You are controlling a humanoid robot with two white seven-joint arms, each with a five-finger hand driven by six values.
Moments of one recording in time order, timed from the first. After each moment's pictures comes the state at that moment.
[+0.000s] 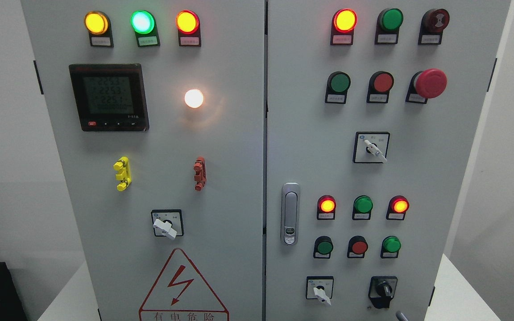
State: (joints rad) left arm 0.05 -0.07 -0.01 -0.11 0.03 -0.03 -0.03; right arm 0.13 -0.03 0.09 -1.85 -0.22 -0.09 -0.15
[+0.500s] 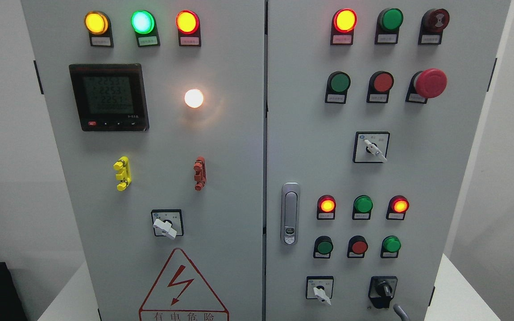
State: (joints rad) left arm 0.05 -0.07 -0.01 -0.11 0.03 -0.03 -0.03; right arm 0.09 -0.03 0.09 -1.83 -0.23 -0.07 -0.15
